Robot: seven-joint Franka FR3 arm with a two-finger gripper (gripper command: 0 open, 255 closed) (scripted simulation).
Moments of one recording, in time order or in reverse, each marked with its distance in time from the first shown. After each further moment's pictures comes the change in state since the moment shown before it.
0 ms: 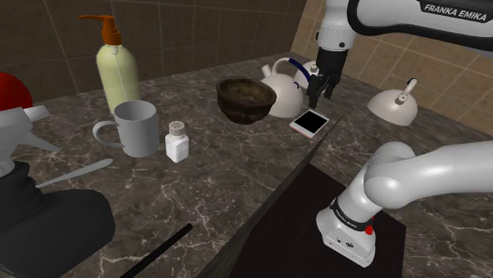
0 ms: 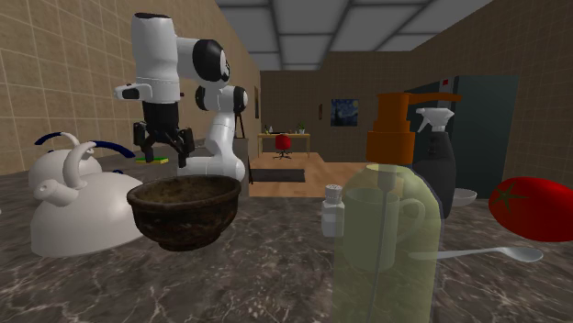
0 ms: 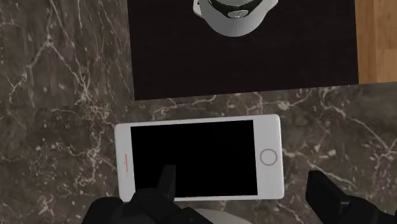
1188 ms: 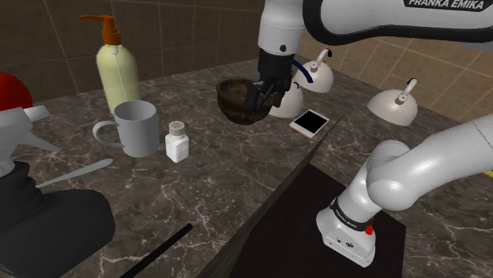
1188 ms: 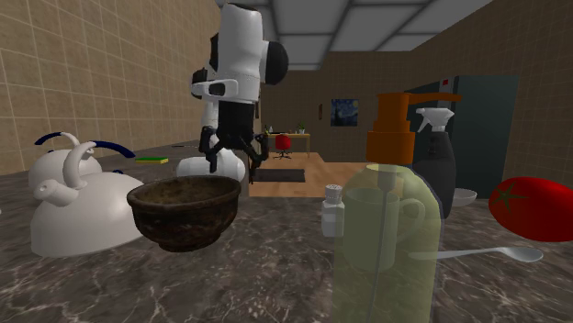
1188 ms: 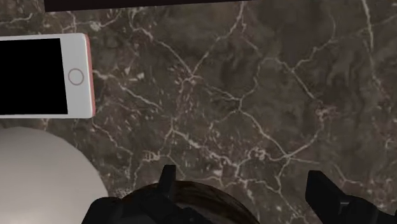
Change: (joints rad) arm 0.102 0.269 0.317 0.187 0.159 0.195 0.327
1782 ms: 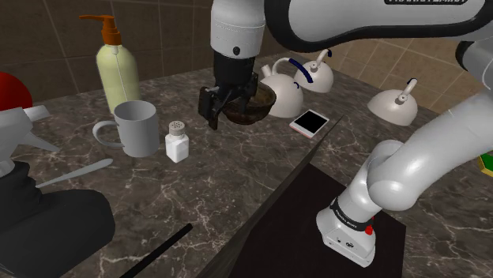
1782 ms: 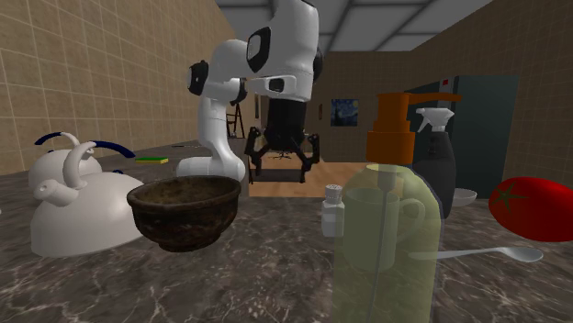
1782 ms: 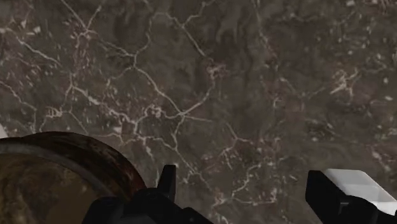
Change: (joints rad) arm 0.023 0.234 0.174 0.209 -0.055 0.075 0.198
